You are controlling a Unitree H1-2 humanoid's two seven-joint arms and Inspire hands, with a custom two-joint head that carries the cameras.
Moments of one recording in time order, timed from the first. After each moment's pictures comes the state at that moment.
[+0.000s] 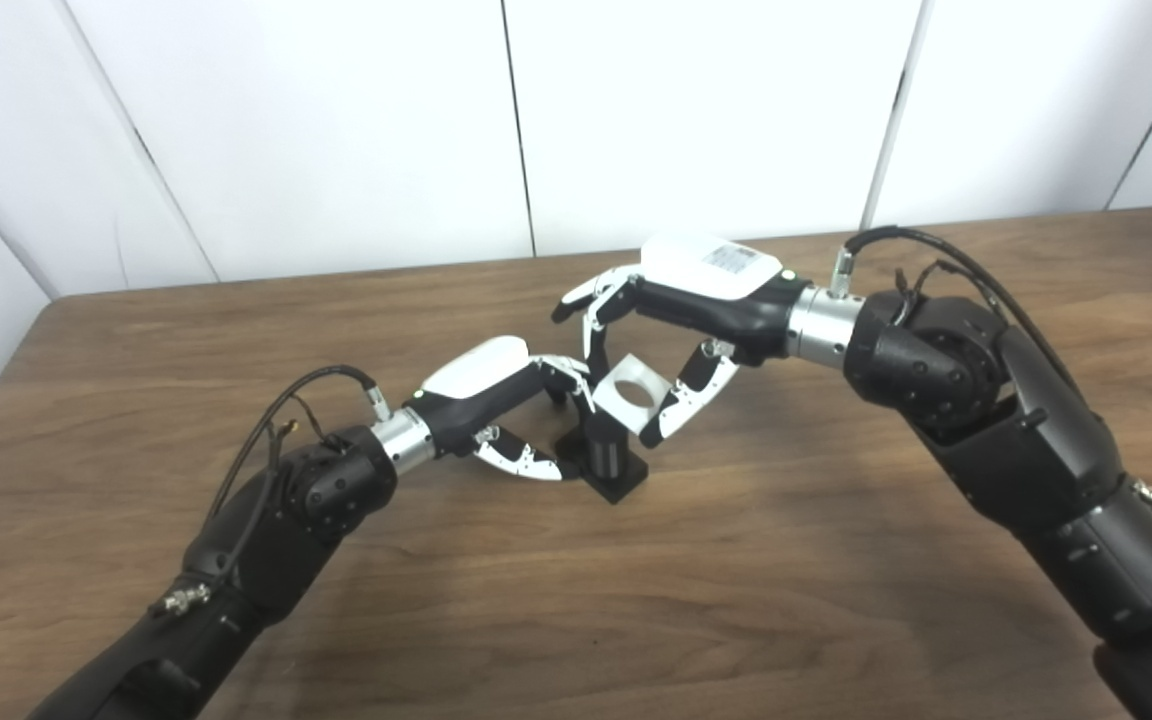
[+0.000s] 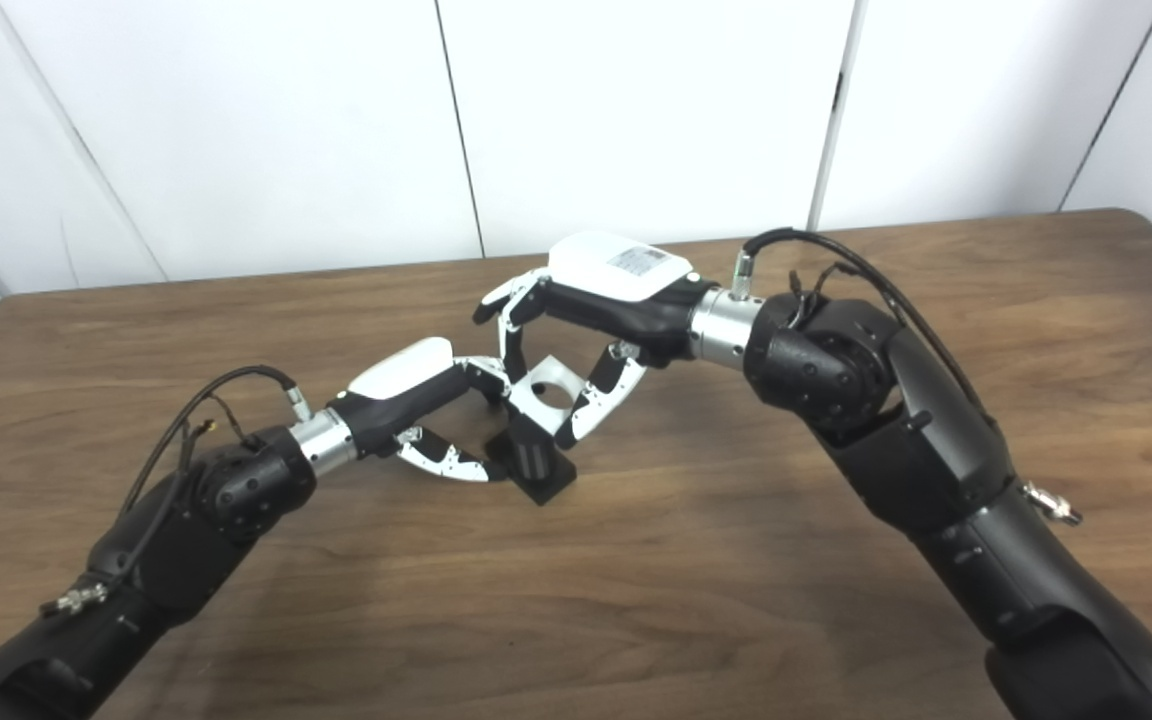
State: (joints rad) left arm -0.65 0.37 -0.59 0.56 0.36 -0.49 -0.20; right arm -0.66 -0.42 0.39 -0.05 -0.47 -0.17 0.58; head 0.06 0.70
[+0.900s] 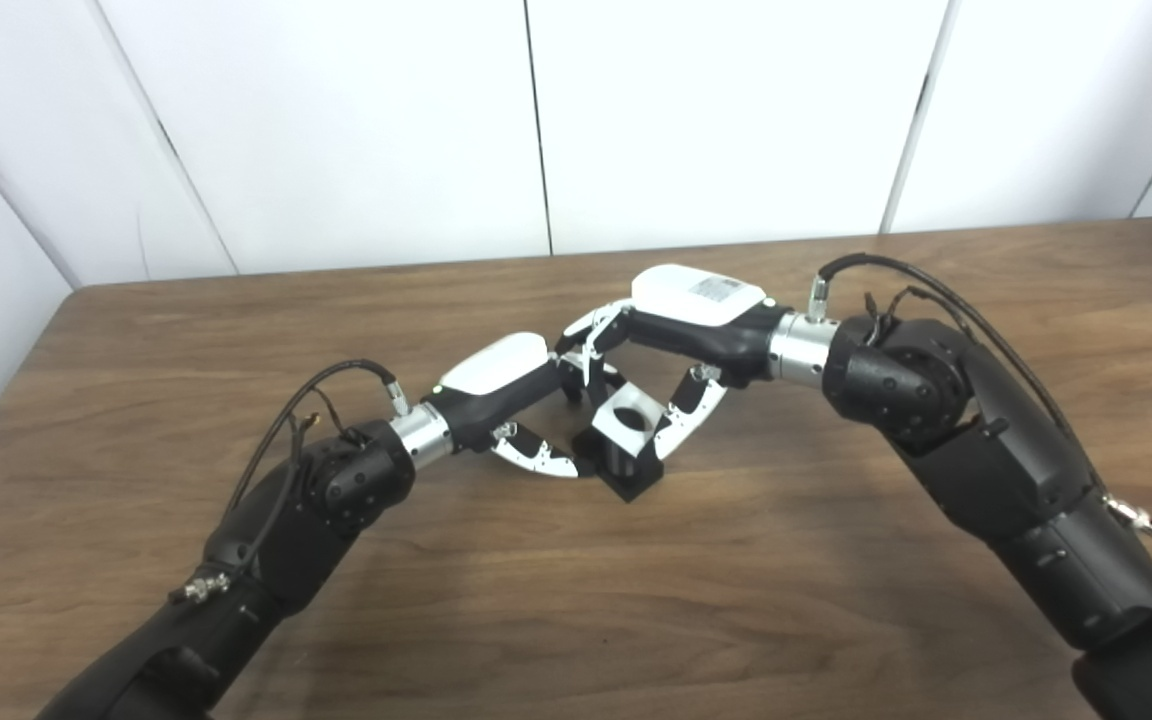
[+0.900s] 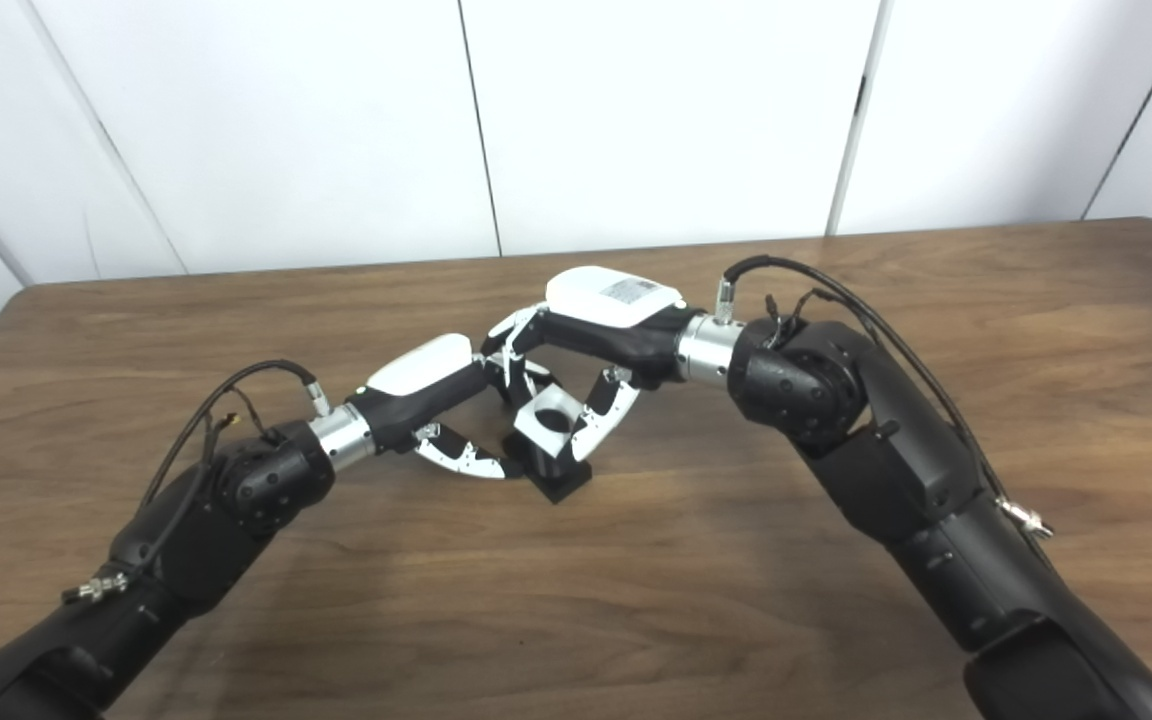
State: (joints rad) left arm -0.65 0.36 -0.59 0.56 0.37 -0.49 -0.19; right arm -0.67 -0.37 0.41 0.08 -0.50 -0.22 0.58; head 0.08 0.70
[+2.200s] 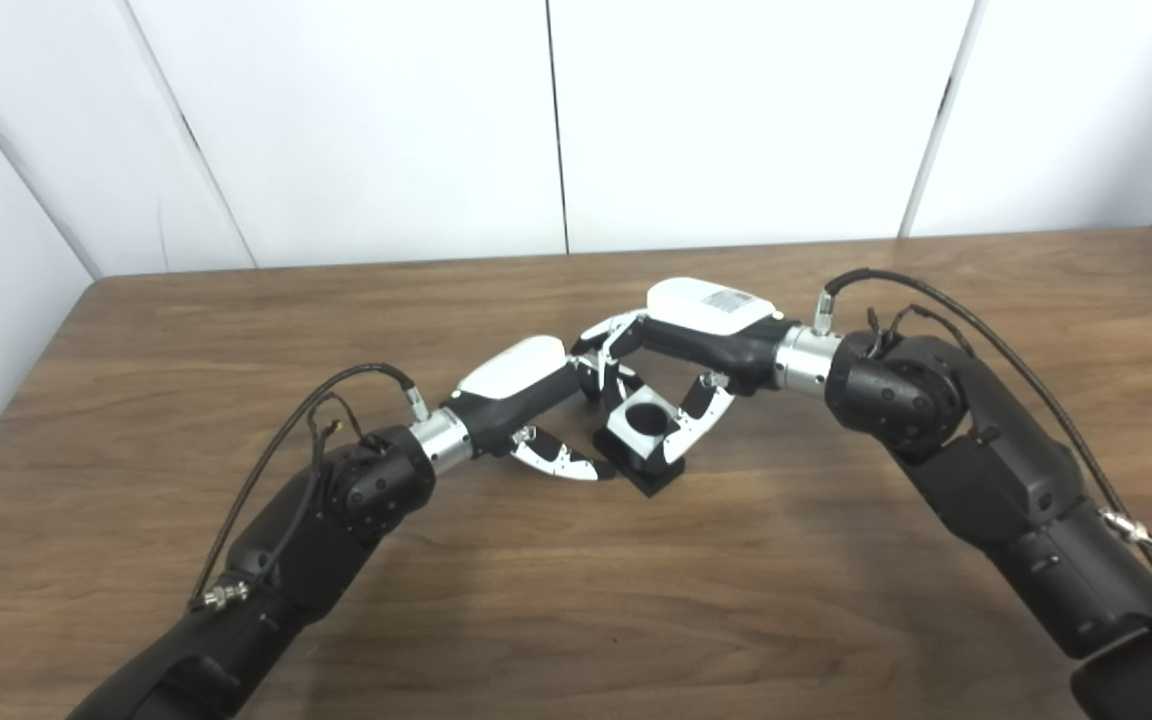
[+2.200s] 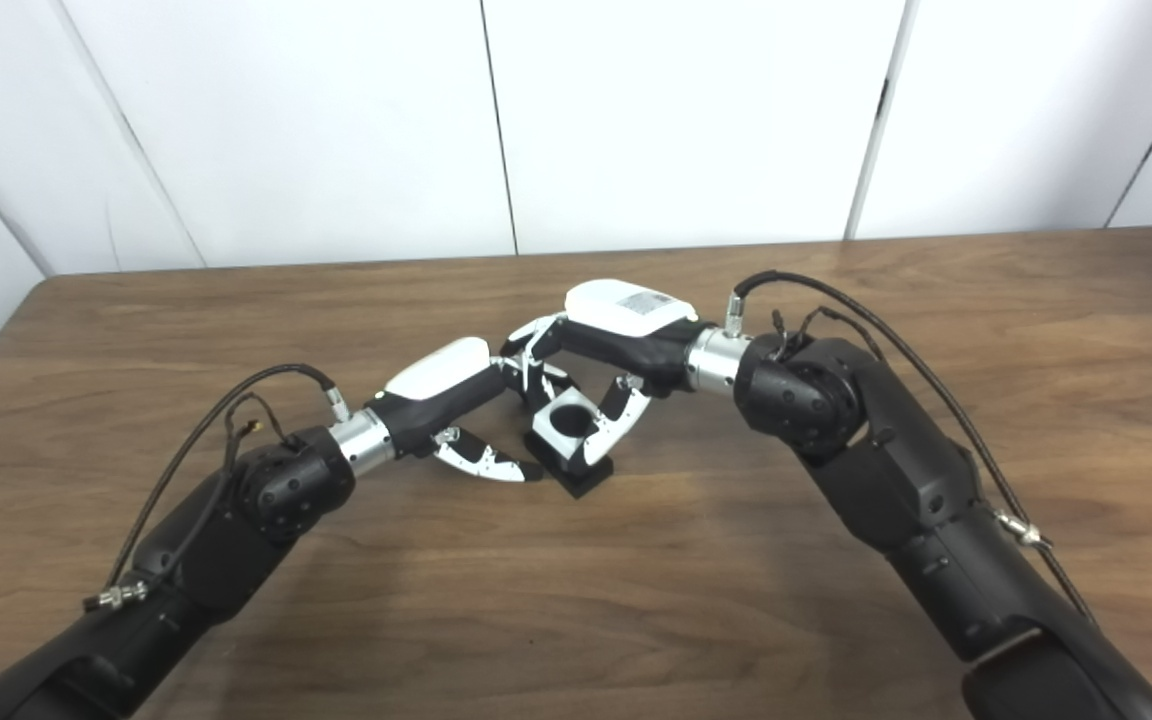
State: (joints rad) left arm -0.61 0.34 -0.55 0.52 0.39 -0.46 -0.20; right arm -0.67 -0.35 0.42 0.18 -0.52 -0.25 0.53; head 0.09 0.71
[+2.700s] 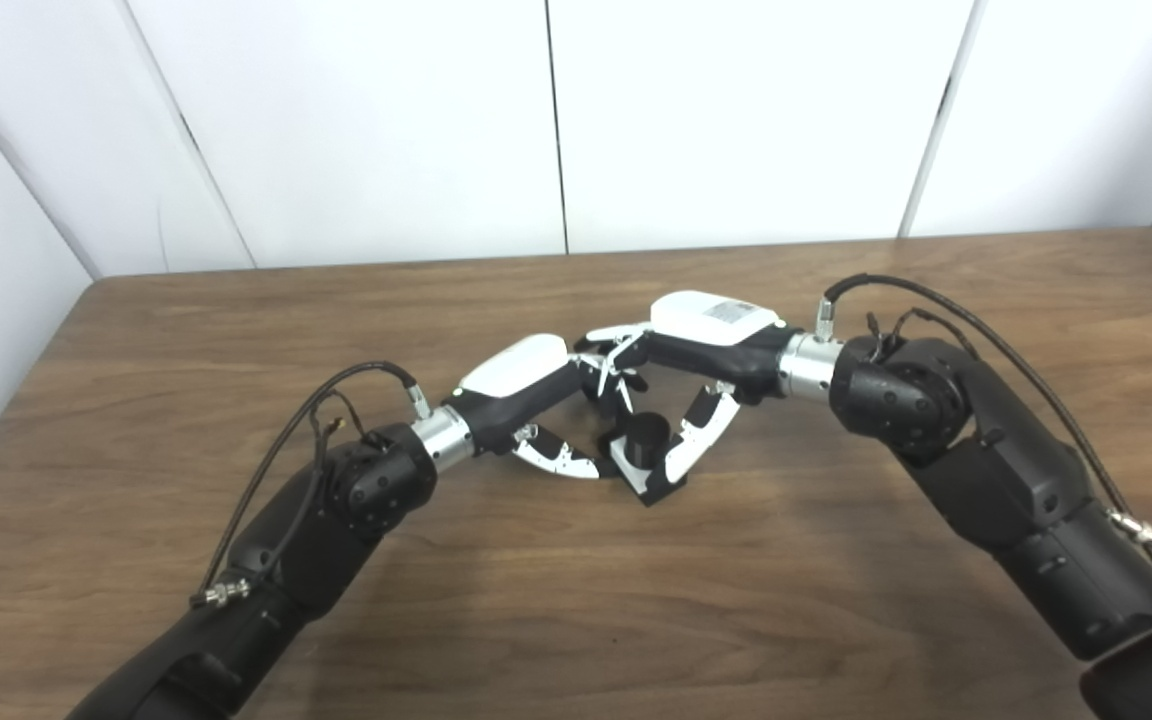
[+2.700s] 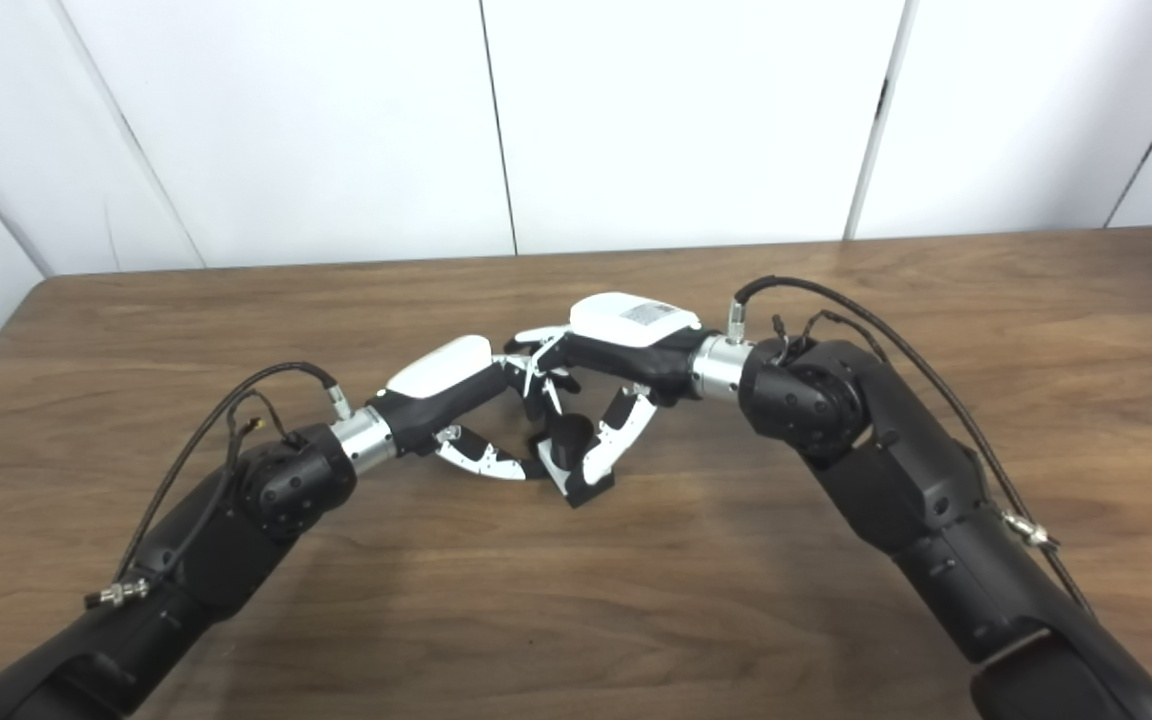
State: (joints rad) left arm -0.62 0.34 -0.55 0.52 0.40 -0.46 -0.20; right arm -0.67 -0.36 0.43 0.18 -0.53 -0.23 0.57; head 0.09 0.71
